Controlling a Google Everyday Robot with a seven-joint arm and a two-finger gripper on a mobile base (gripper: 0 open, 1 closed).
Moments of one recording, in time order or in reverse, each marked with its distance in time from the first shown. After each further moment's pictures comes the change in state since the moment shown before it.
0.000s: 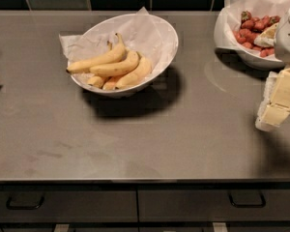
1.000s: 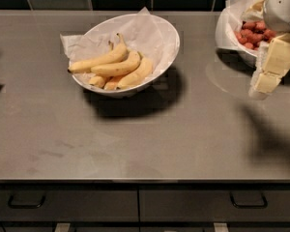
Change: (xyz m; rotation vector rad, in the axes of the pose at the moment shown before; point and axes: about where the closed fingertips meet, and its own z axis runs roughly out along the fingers) arm -0.026 -0.046 -0.011 0.008 -0.056 -0.098
